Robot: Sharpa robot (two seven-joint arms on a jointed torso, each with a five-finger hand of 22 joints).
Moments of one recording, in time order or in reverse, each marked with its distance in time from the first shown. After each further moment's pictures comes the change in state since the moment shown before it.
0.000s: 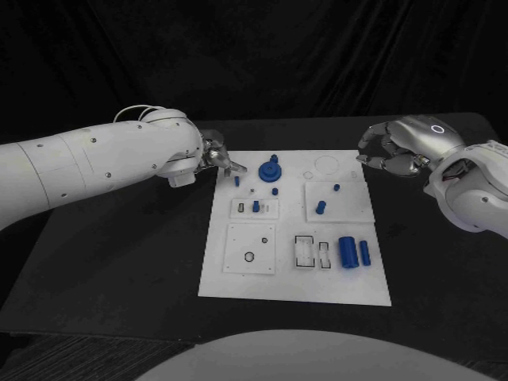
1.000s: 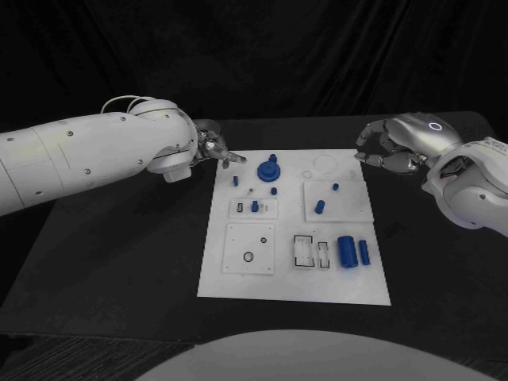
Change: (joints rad) left arm 0.047 -0.046 0.000 0.091 0.003 -0.050 -0.015; left_hand -0.011 -0.001 0.003 0.003 0.000 0.000 0.000 0.000 -0.003 0.000 0.000 0.000 0.000 0.000 0.000 0.000 0.000 0.000 0.000 0.000 0.001 -0.001; right arm 0.005 -0.003 0.000 0.000 -0.005 0.000 -0.004; right_hand 0.000 0.000 -0.003 0.003 -0.022 -0.011 -0.004 0.016 0.007 0.000 0.000 0.000 0.000 0.000 0.000 0.000 0.000 0.000 0.000 0.000 0.000 0.000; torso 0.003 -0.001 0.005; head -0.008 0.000
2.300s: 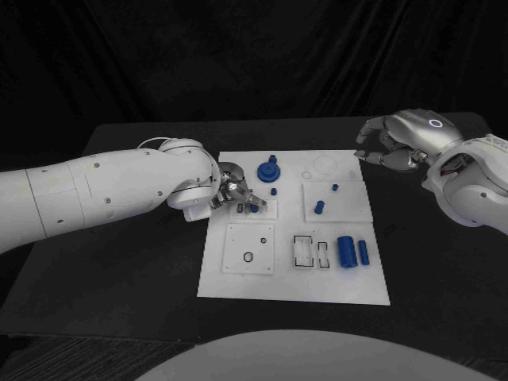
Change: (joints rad) left arm -0.106 0.010 0.000 0.120 0.138 0.046 -0.047; left_hand 0.004 0.013 0.055 -0.030 0.018 -0.008 0.007 -0.025 -0.034 0.000 0.007 0.000 0.000 -0.004 0.004 0.000 0.000 0.000 -0.025 0.010 -0.014 0.000; right arm 0.013 0.005 0.000 0.005 -0.010 0.004 -0.005; right_hand 0.006 -0.006 0.007 -0.013 -0.009 -0.020 0.002 0.040 0.023 0.000 0.000 0.000 -0.001 0.000 0.000 -0.020 0.000 0.000 -0.023 0.006 -0.090 0.000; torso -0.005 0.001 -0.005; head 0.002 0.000
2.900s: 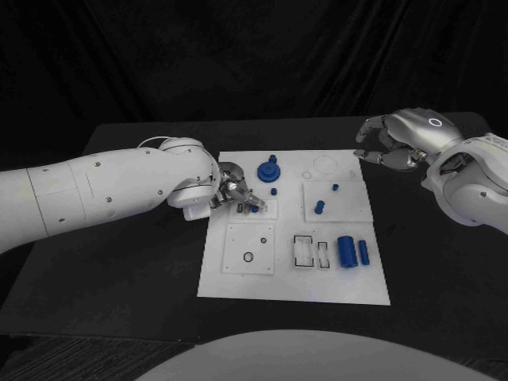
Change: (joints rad) left arm 0.001 0.010 0.001 -0.016 0.000 0.016 -0.002; left_hand 0.000 0.000 0.033 -0.022 0.032 0.011 0.000 -0.012 -0.028 0.000 0.000 0.000 0.000 0.000 0.000 0.000 0.000 0.000 -0.004 0.004 0.000 0.000; right arm 0.003 0.000 0.000 0.003 0.000 -0.001 0.001; right_hand 0.000 0.000 0.000 0.000 0.000 -0.003 0.004 0.005 0.003 0.000 0.000 0.000 0.000 0.000 0.000 0.000 0.000 0.000 0.000 0.000 0.004 -0.001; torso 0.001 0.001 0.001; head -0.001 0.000
